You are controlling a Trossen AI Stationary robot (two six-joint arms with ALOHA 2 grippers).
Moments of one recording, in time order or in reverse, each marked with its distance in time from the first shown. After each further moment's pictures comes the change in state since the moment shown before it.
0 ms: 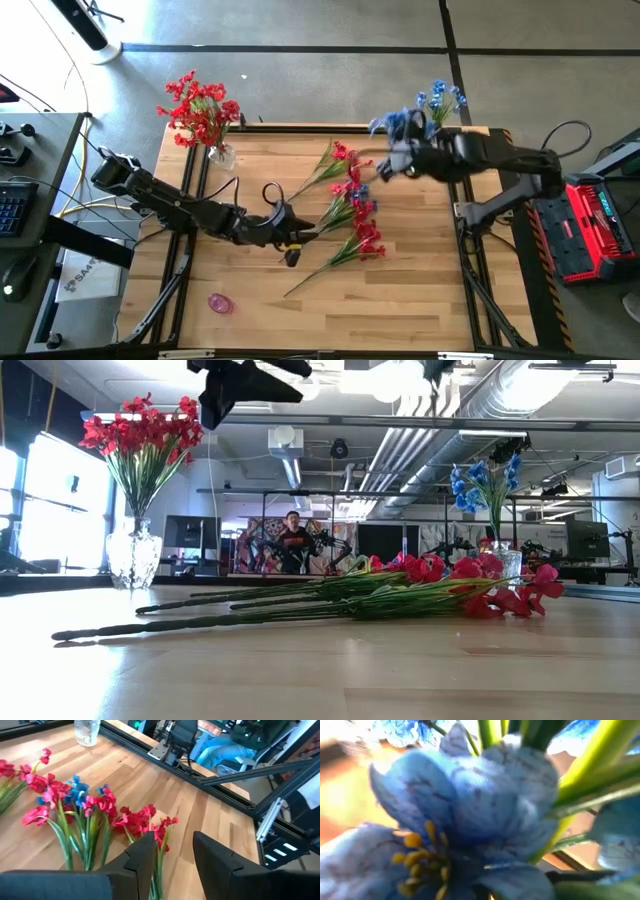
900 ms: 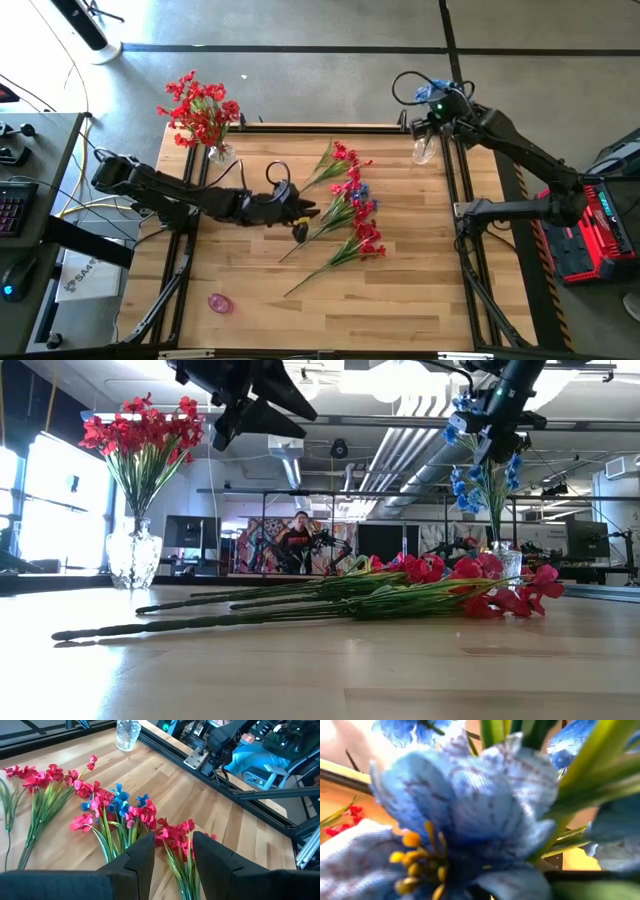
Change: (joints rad) left arm 0.161 0.000 0.000 -0.041 0.045 -0.001; right arm -0.750 -0.265 -0.479 0.356 -0.275 -0.338
